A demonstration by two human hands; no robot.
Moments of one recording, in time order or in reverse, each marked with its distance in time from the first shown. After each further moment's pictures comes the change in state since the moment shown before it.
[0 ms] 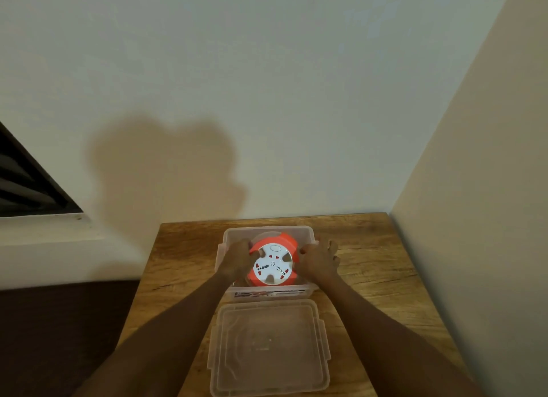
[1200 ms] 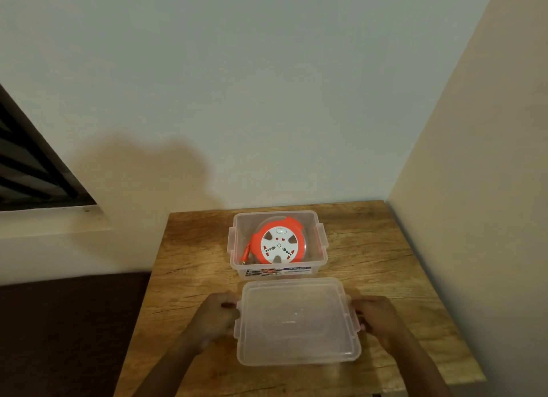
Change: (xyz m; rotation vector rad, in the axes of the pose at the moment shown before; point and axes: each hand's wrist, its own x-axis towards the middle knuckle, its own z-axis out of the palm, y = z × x) left_hand -0.164 -0.066 -0.027 -0.392 -0.245 -0.309; right_hand -0.150 0.112 -0.009 0.915 -0.188 0.336
